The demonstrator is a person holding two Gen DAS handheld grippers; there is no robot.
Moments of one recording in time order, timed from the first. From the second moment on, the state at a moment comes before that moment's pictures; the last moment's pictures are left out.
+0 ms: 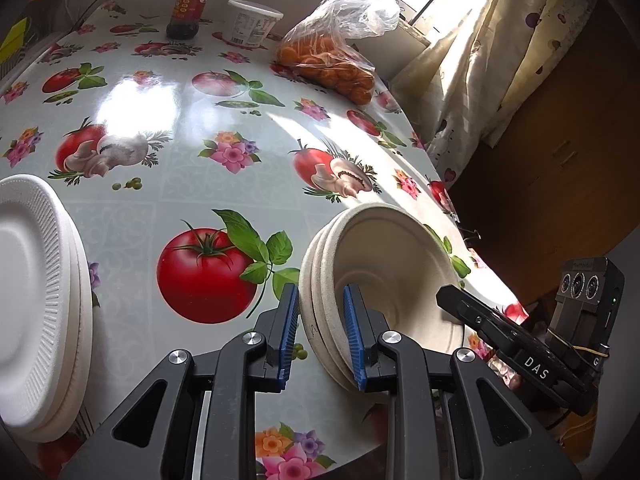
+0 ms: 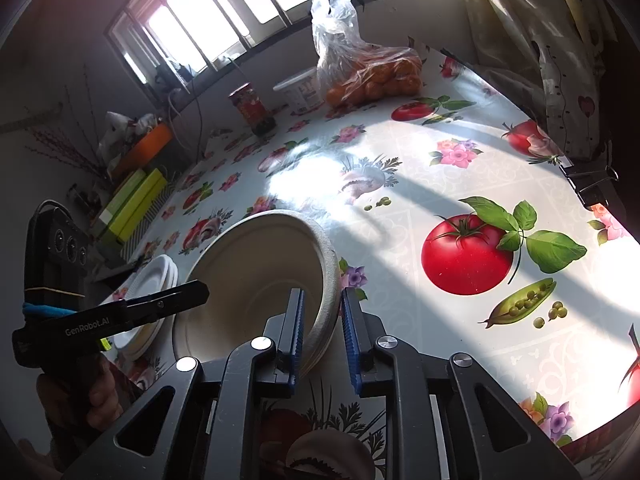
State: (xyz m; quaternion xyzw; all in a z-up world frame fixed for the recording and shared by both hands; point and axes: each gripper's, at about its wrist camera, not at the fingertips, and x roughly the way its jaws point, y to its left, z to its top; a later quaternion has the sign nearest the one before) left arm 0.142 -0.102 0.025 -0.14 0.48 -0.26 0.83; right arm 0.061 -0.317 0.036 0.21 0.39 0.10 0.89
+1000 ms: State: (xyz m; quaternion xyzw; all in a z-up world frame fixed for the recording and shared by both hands) left arm 0.140 -0.098 0.041 -0.13 0.47 -0.25 0.84; right arm 0.070 -0.314 0.050 0.20 0.39 0.10 0.89
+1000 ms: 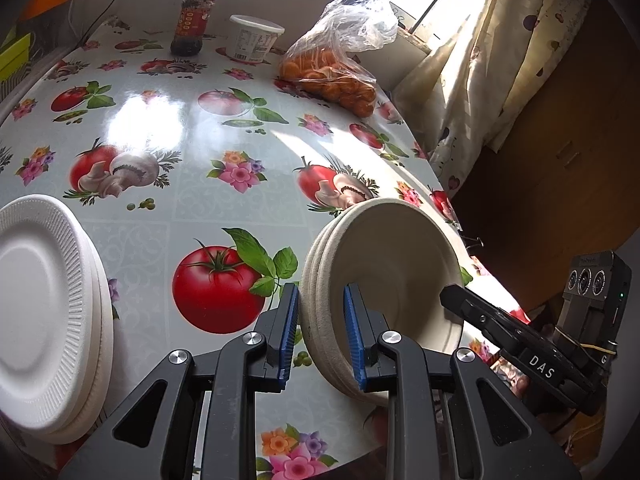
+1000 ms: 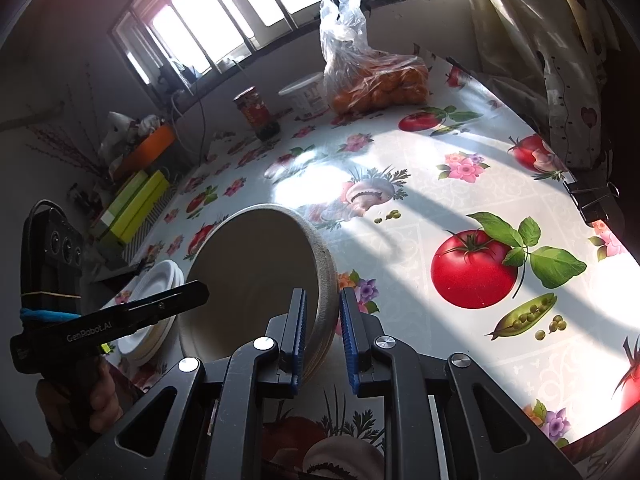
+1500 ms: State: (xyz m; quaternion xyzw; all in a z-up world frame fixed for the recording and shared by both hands) left arm 0.142 -0.069 0.059 -0.14 0.46 -0.21 0.85; right arm 0.091 -0.287 0.065 0.19 0.39 0.14 0.89
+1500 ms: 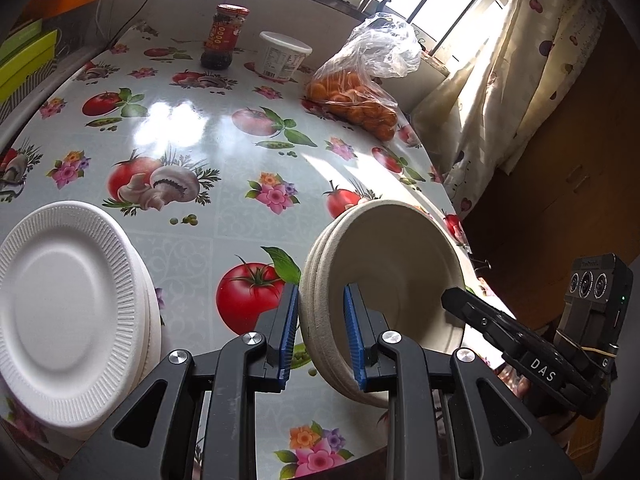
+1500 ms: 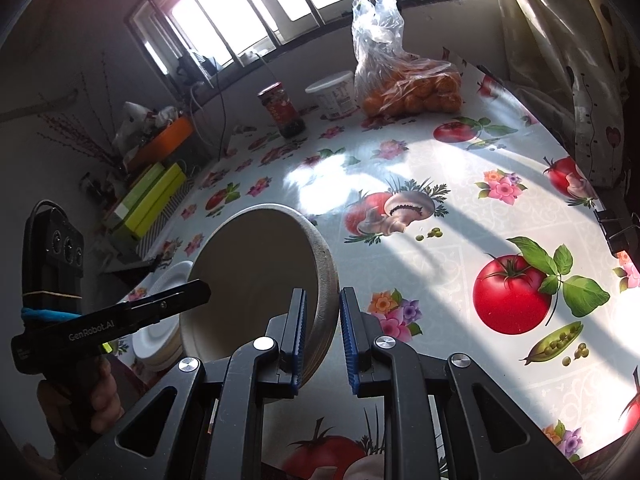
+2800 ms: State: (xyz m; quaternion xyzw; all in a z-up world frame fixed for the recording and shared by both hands) left arm 0.128 0.075 0.080 -0.21 0.43 -0.06 0.88; right arm 0.163 -0.147 0.085 0.15 0.42 0.29 0.85
